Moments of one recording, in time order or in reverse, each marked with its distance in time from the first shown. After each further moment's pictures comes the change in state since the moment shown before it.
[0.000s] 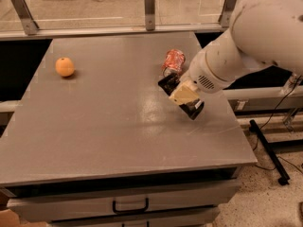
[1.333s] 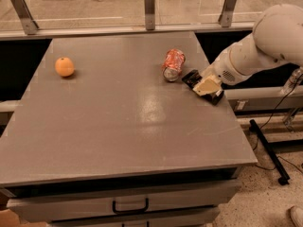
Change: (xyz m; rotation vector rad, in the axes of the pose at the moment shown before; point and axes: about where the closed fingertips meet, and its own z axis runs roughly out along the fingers) arm 0.064 -0.100 0.046 0.031 -0.007 -0.002
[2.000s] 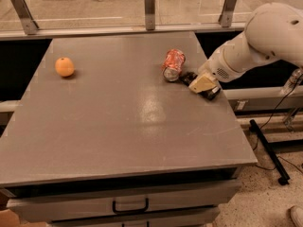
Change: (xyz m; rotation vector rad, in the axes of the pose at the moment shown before) arm -0.012 -0.004 0.013 -0.011 -0.006 -0.027
